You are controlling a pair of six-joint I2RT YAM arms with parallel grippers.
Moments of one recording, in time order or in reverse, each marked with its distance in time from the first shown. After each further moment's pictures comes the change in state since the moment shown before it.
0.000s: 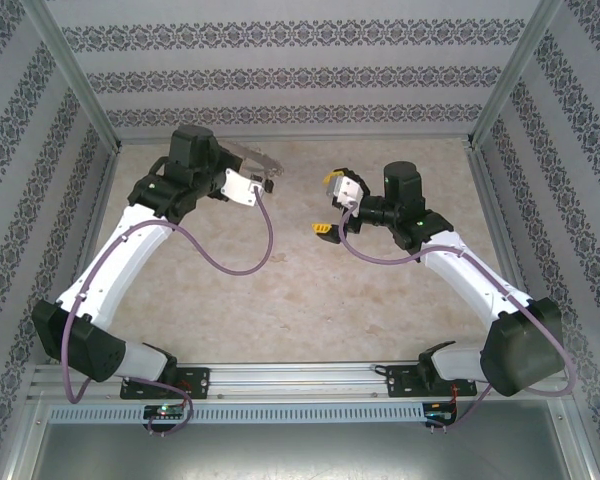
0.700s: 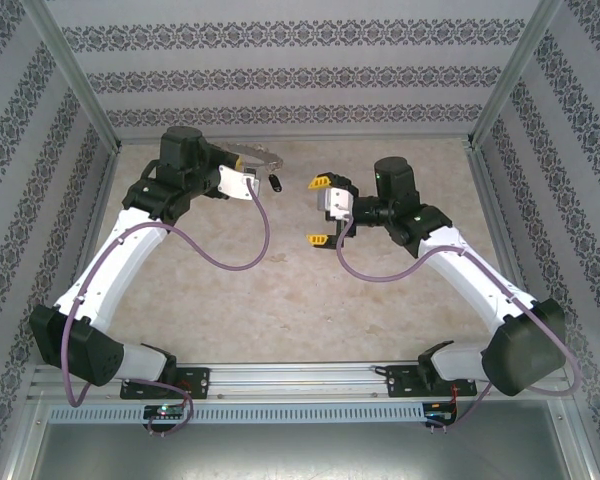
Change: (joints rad) left arm 0.051 -0.024 -0.040 0.103 0.092 -0.093; right arm 0.057 0.004 0.093 -0.164 -0.093 -0.214
